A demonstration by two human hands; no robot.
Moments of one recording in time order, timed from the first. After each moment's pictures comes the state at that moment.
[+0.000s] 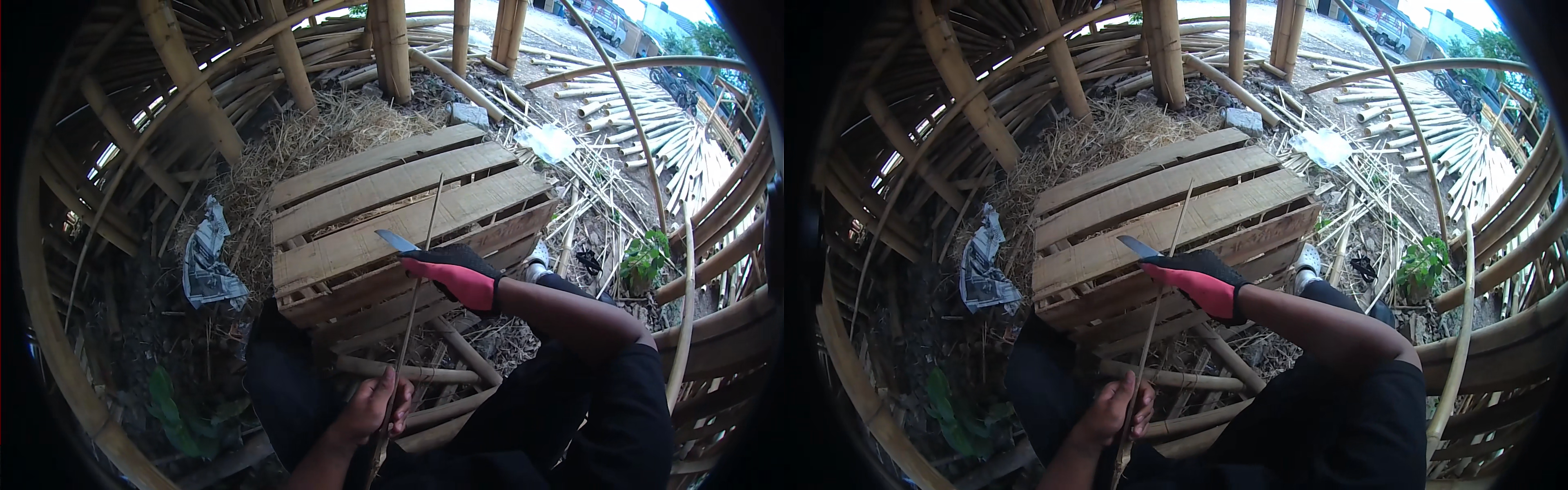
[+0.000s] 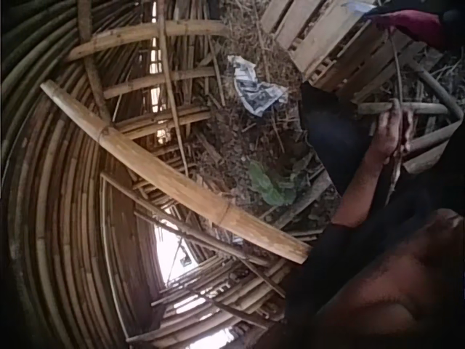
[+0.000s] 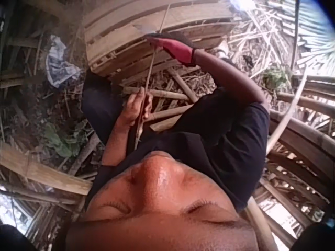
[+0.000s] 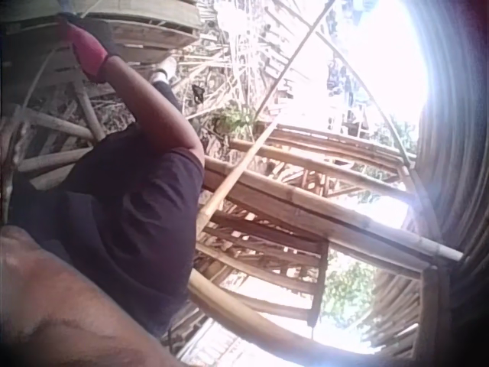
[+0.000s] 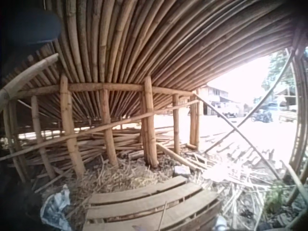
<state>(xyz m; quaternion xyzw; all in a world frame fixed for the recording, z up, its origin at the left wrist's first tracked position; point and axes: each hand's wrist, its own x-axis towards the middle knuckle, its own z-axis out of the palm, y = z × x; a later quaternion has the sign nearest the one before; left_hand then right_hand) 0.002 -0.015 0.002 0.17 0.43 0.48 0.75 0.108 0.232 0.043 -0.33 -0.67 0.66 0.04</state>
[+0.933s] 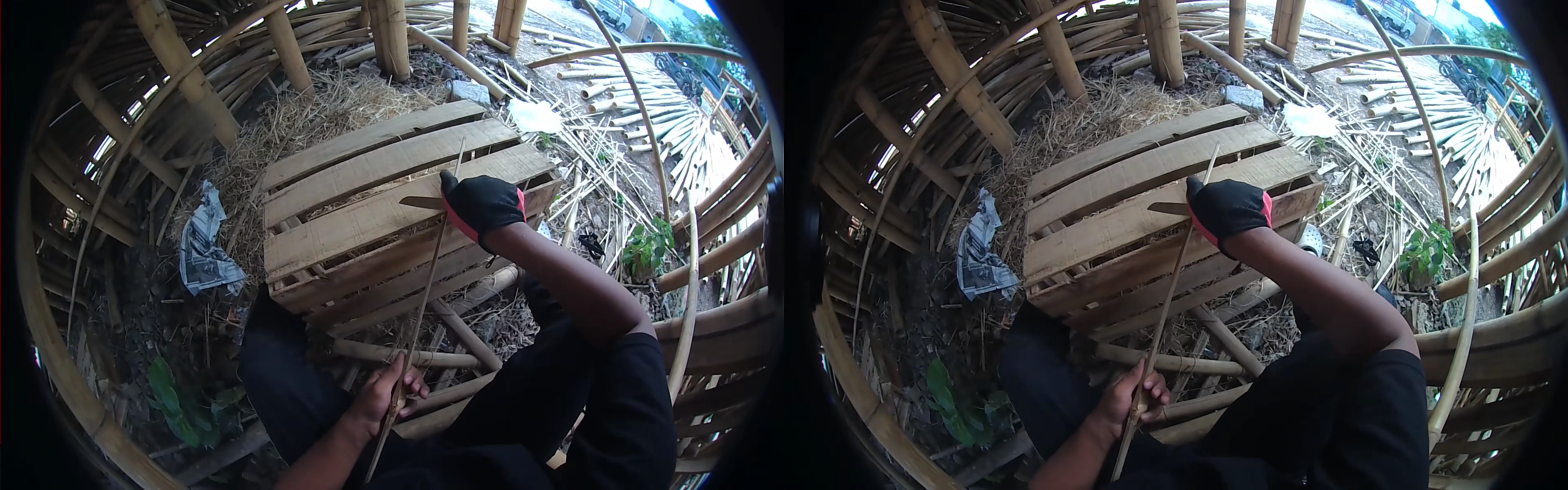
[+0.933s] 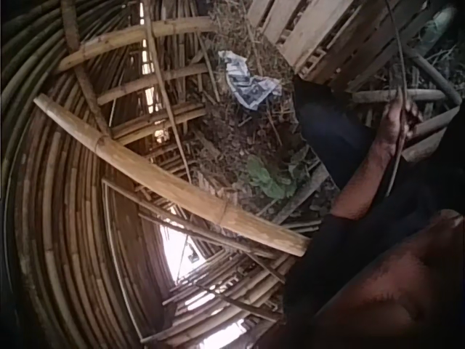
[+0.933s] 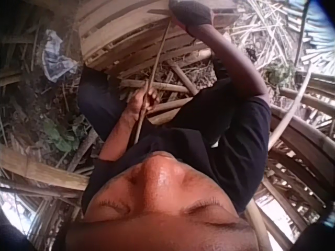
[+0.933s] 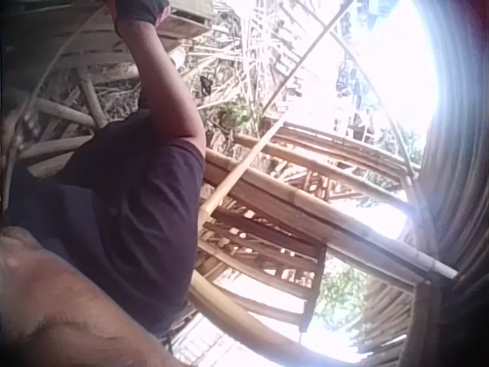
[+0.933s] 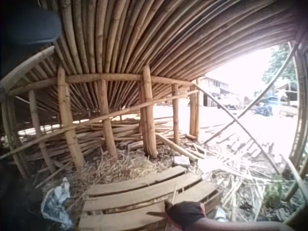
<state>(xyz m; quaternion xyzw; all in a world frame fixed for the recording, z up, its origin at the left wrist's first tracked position) 0.025 -0.005 -0.022 0.04 0.39 0.53 0.75 0.098 0.289 0.059 -0.51 -0.85 0.09 0.05</state>
